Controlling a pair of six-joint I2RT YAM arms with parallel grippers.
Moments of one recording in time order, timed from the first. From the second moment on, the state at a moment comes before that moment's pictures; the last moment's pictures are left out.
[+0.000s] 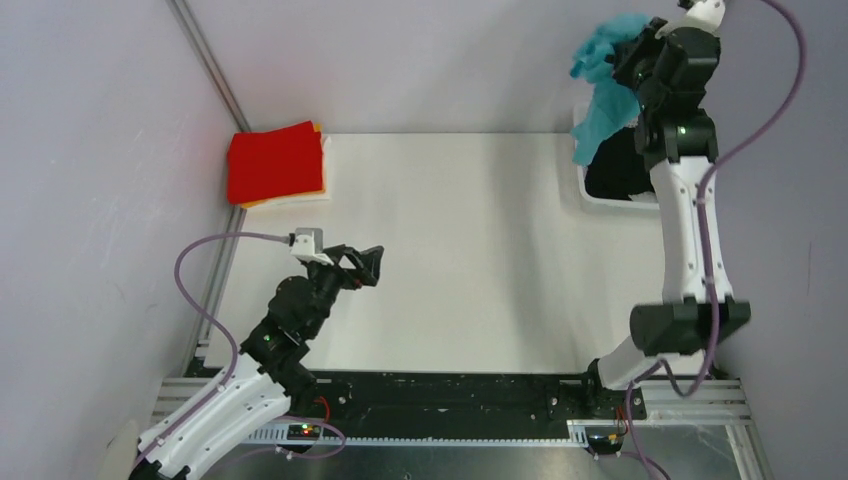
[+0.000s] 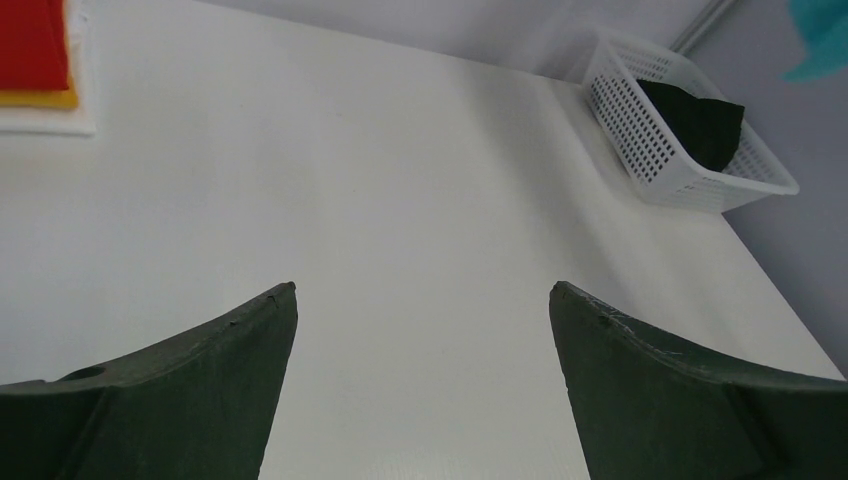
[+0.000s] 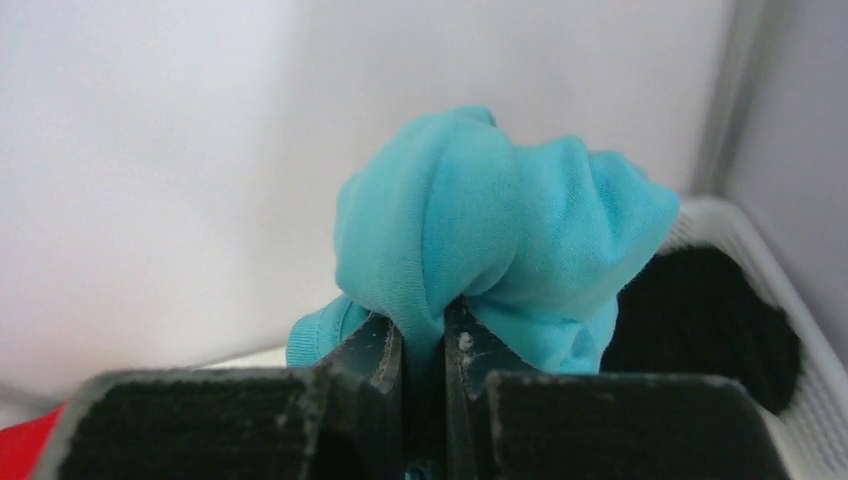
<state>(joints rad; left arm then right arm) -0.66 0.52 0.36 0.13 -0.33 -0.40 -0.03 1.68 1.99 -0.40 0.14 0.30</state>
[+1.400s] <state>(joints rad) -0.66 0.74 0.40 -0.23 -0.43 -0.63 0.43 1.46 0.99 -0.23 -0.06 0.46</state>
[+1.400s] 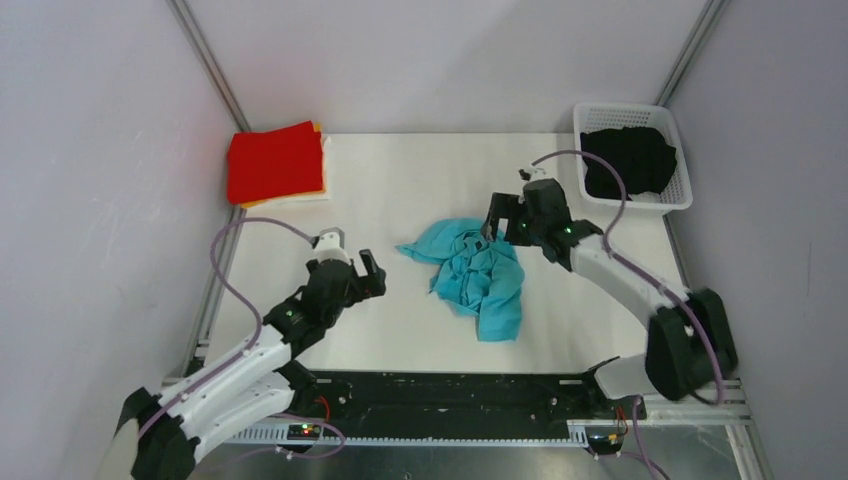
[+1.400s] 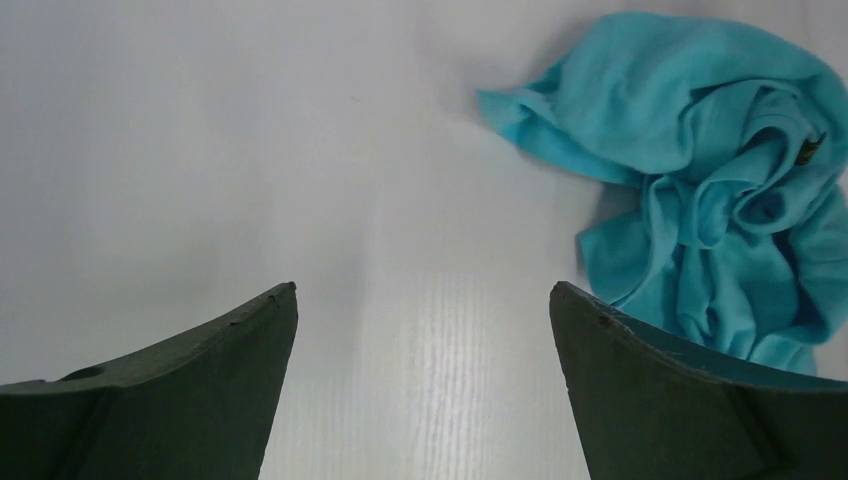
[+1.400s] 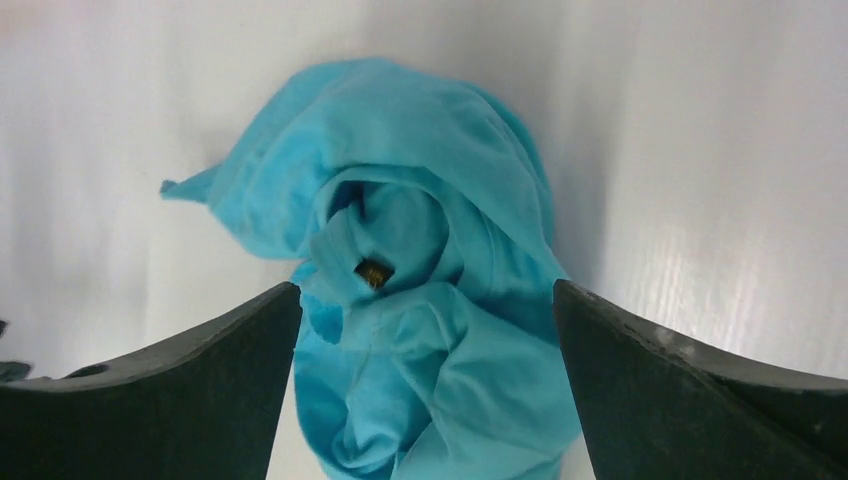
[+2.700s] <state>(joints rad) -0.44 1.73 0.81 0.15 0.09 -0.69 0.98 0.93 0.47 -0.41 0.33 0.73</state>
